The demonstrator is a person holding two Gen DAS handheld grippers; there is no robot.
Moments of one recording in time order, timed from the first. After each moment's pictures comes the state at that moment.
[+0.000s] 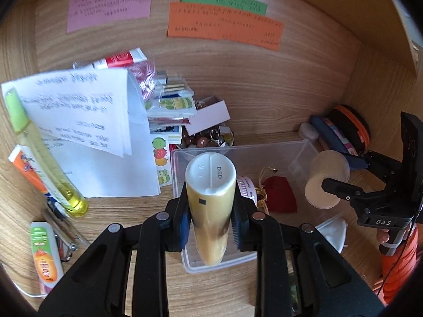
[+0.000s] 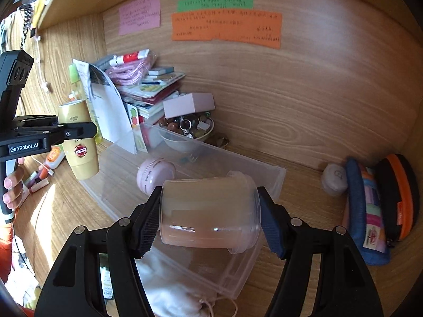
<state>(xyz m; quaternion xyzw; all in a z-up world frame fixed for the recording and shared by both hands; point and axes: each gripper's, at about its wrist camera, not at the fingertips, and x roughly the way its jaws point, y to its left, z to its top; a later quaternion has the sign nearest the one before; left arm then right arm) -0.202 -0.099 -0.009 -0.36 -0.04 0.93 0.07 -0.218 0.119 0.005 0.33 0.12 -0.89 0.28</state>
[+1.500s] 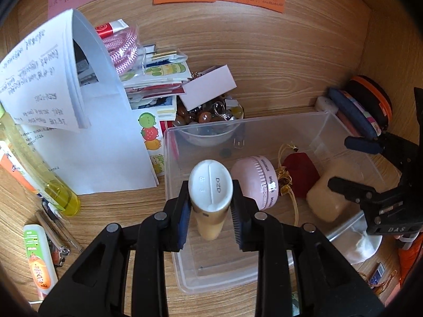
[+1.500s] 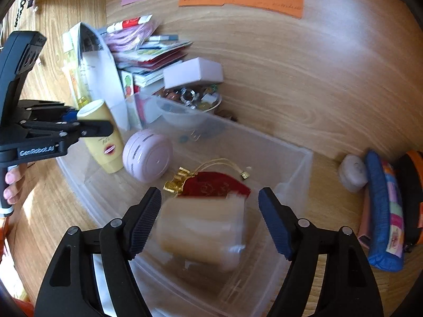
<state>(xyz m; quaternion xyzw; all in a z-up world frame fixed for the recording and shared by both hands) -0.219 -0.079 -0.043 -0.39 0.01 0.92 0.04 -0.233 0.101 -0.035 0.34 0.15 -0.88 0.28</state>
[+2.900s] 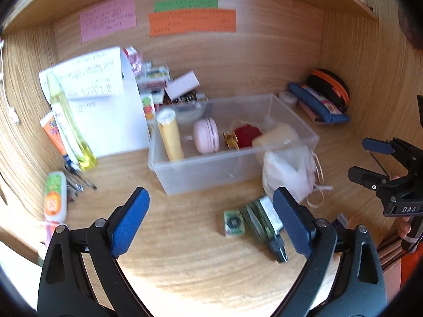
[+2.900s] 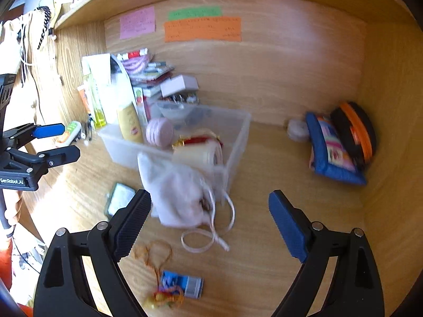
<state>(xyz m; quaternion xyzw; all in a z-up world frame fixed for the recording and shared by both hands) -0.068 -0.028 -0.026 -0.35 0.02 0.94 0.04 -0.096 0.192 -0.012 0.32 0.08 -0.92 0.23</state>
